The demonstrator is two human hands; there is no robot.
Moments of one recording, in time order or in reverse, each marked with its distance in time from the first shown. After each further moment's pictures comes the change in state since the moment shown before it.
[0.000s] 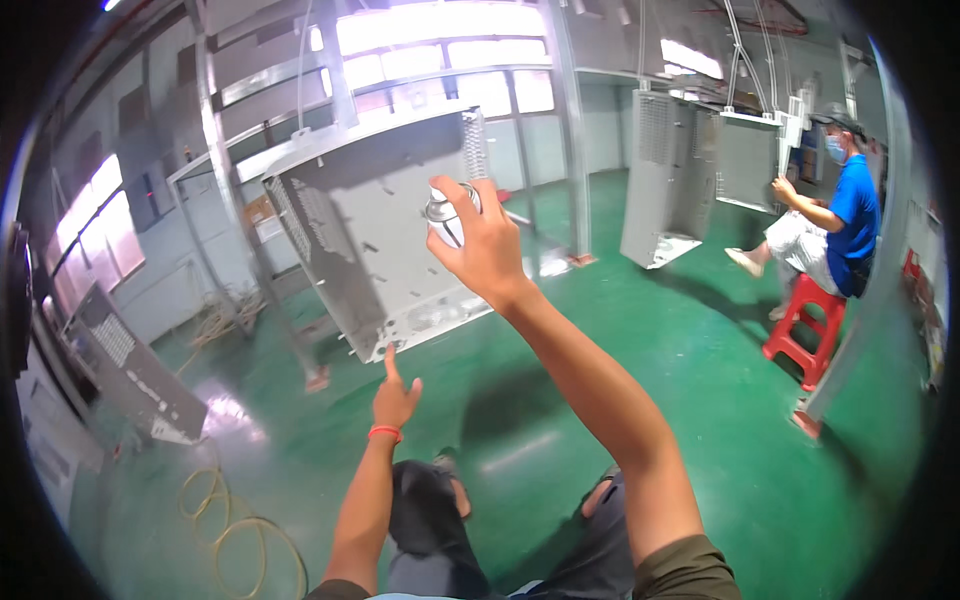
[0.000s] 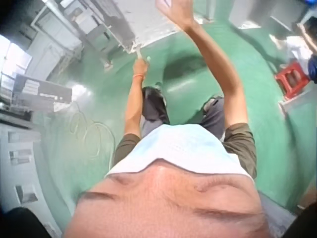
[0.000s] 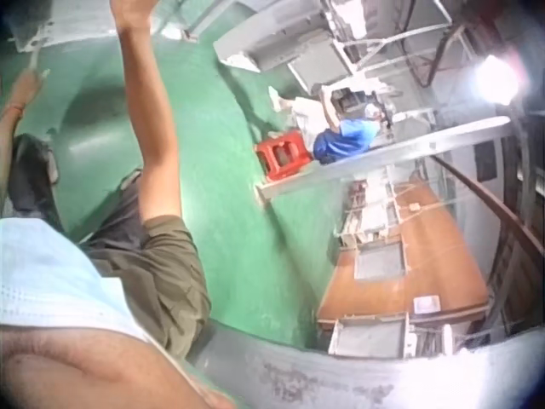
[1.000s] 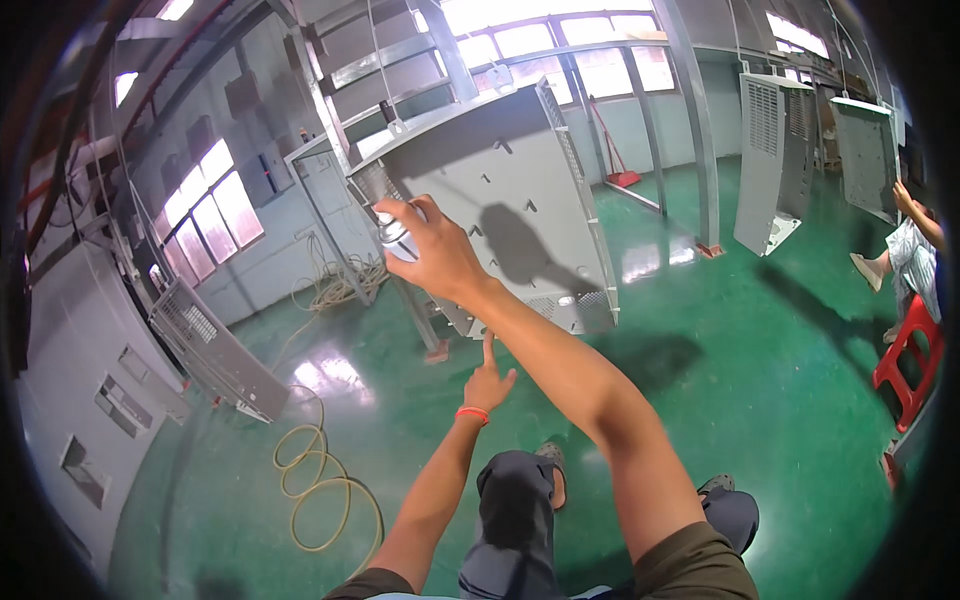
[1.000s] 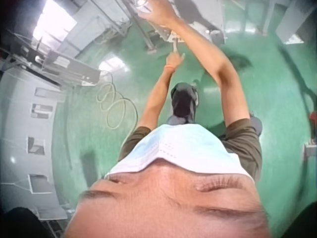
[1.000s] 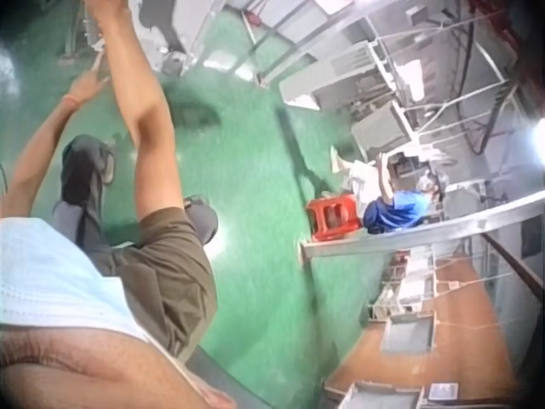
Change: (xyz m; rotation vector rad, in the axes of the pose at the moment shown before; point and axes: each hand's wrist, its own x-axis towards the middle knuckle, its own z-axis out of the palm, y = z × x) left_hand -0.008 0.027 0.008 0.154 -0.009 -0.064; right_hand 0.017 -0.086 0.094 0.631 -0.199 0.053
